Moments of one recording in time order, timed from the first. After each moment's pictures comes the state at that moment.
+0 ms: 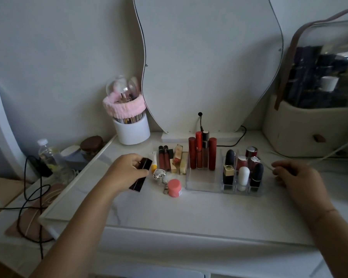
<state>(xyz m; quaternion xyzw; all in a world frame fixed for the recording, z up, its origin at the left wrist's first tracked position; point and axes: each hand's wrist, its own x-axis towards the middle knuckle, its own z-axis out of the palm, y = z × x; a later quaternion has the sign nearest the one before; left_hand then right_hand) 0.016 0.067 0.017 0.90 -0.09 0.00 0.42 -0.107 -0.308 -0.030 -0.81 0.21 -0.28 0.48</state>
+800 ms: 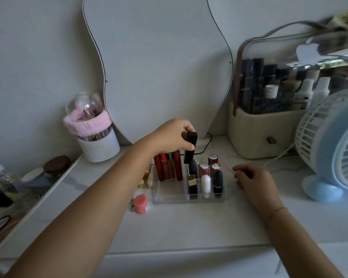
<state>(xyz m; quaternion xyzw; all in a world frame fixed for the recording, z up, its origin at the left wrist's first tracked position) 0.013 -0.122 0.114 0.88 -0.38 -0.06 0.29 -0.108 -0.303 -0.026 -0.78 0.23 -0.27 0.51</state>
